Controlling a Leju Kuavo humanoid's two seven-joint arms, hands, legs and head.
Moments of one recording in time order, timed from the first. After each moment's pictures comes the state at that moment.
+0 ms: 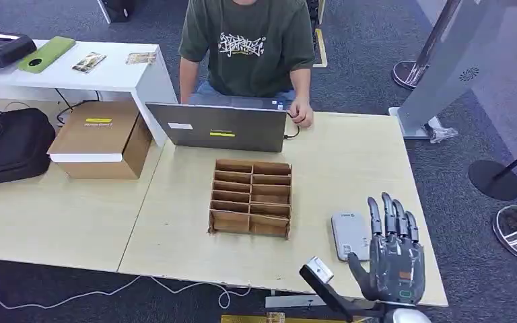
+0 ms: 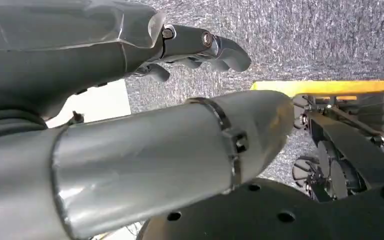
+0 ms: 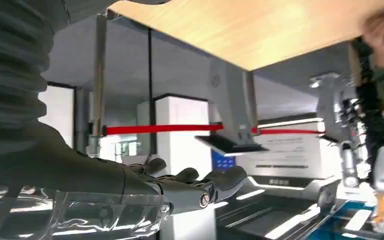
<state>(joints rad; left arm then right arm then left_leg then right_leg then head) -0.06 0.01 -1.54 -0.04 1.57 -0.16 -0.11 0.27 -0.26 0.44 -1.99 1.57 -0.07 0.52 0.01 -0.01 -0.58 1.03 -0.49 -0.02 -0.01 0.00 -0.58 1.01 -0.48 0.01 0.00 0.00</state>
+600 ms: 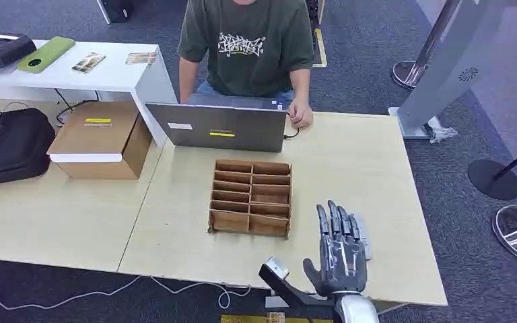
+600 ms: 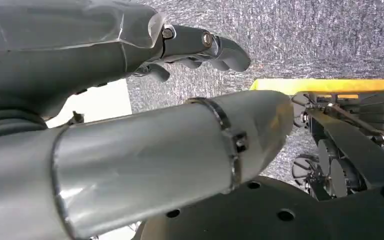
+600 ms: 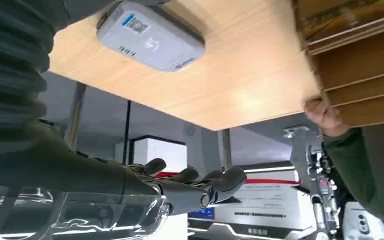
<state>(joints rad) -0.06 0.01 -1.51 -0.04 1.56 -0.17 -0.11 0.18 0.01 0.44 -1.69 1.57 -0.09 0.36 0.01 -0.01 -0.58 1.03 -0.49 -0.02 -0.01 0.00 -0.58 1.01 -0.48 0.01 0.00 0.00</state>
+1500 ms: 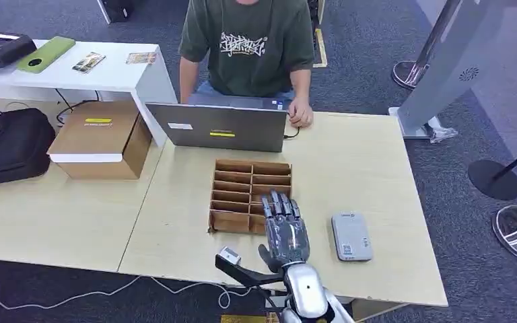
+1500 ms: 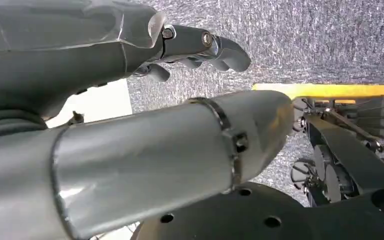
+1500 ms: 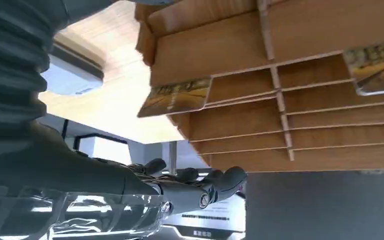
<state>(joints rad) -0.07 0.02 -1.51 -0.04 1.56 -0.17 -0.08 -0.11 0.13 0.53 -1.20 1.57 -0.21 0.27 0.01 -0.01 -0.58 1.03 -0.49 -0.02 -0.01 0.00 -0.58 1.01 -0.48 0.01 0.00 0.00</state>
